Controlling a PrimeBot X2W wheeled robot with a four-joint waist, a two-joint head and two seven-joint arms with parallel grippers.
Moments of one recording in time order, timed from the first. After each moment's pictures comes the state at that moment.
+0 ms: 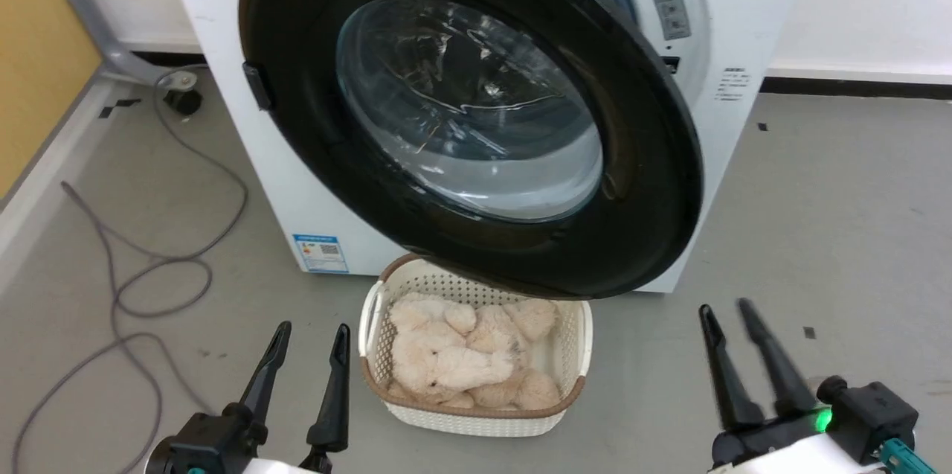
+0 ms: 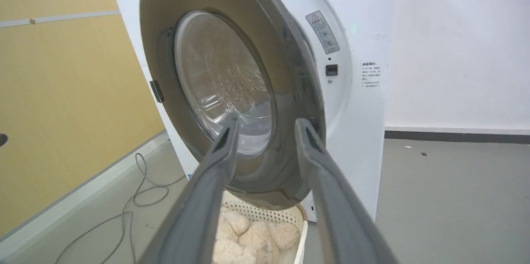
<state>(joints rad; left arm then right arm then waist) 0.09 0.08 -0.08 -0.01 -0.24 -0.10 -0.26 0.04 -0.07 0.09 0.02 0.23 0.13 -0.26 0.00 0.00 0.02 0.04</state>
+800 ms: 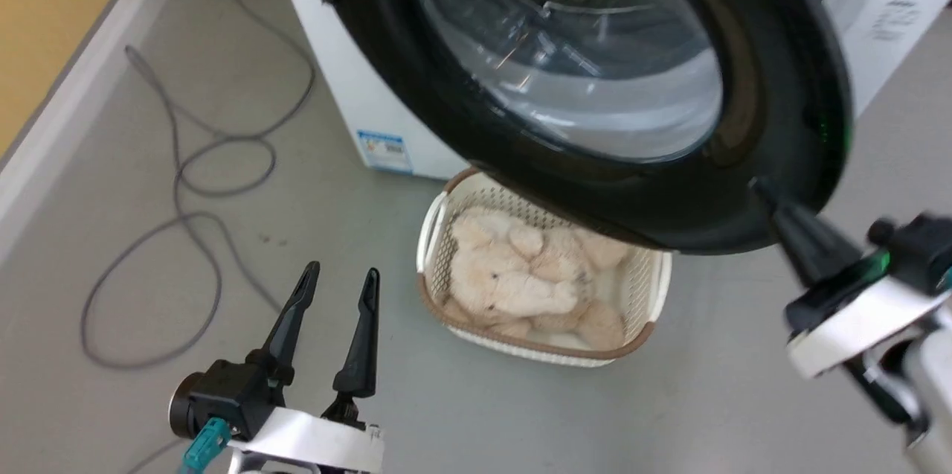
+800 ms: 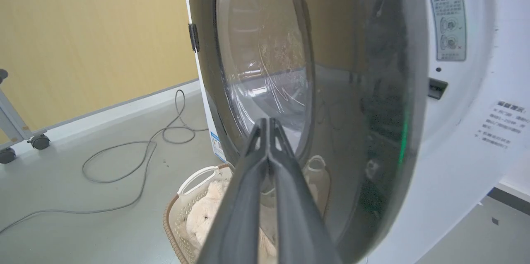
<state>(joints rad) -0.03 0.05 -0.11 0.00 -0.22 -0.13 -0.26 -0.36 -0.50 0.37 0.16 0.45 0.13 -0.22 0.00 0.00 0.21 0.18</state>
